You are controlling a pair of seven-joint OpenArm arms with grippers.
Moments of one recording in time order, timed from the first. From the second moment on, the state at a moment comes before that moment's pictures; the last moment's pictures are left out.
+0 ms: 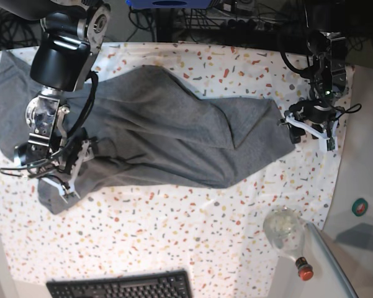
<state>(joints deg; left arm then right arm) 7.1 -16.7 -12.1 67.7 -17.7 -7.1 16.9 13.5 -6.5 23.2 76.8 -24.7 36.9 -63.7</state>
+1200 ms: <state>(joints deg) 9.8 -12.5 -22.3 71.6 -18.0 -7.5 17.1 20.6 -5.9 17.2 75.3 -25.4 36.9 -63.4</state>
